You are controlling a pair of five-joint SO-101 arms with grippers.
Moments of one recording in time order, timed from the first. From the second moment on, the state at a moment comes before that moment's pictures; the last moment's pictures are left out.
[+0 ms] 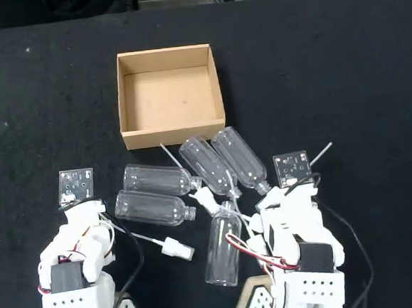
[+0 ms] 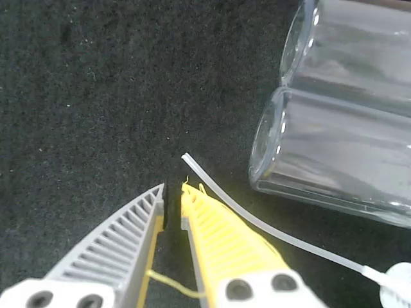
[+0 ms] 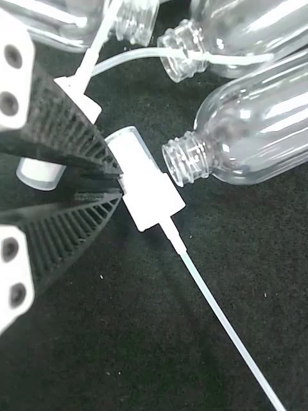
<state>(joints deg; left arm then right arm) -10.2 -104.0 96.1 71.7 -5.5 6.8 -103.0 96.7 74.0 10.2</state>
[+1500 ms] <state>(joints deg) -17.6 -96.7 72.0 78.4 -35.9 6.8 -103.0 96.7 74.0 10.2</state>
